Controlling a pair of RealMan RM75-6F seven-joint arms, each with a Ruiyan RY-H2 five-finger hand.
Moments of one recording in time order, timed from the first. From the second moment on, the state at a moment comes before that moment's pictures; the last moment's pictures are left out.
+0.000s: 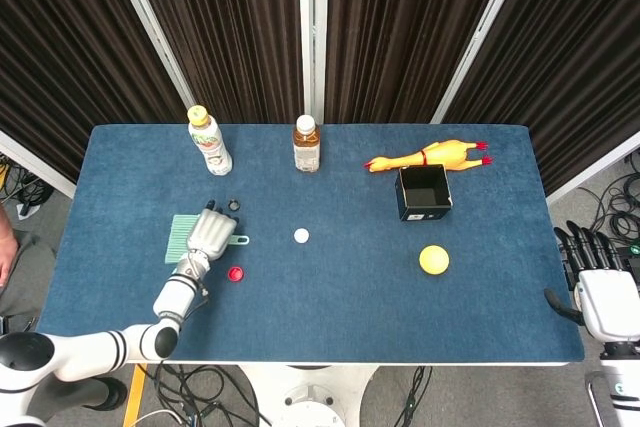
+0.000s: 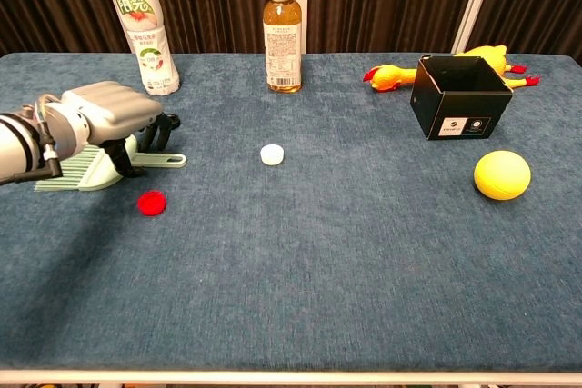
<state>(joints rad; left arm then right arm) -0.83 -1.70 -0.09 -1.25 0.79 0.91 0.82 0.10 -1.06 0.07 -1.60 -1.51 1.46 0.00</state>
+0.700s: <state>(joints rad) -0.85 -1.72 -0.04 -1.22 0.83 0.89 0.85 0.09 -1.06 0.06 -1.59 -1.50 1.47 0.04</state>
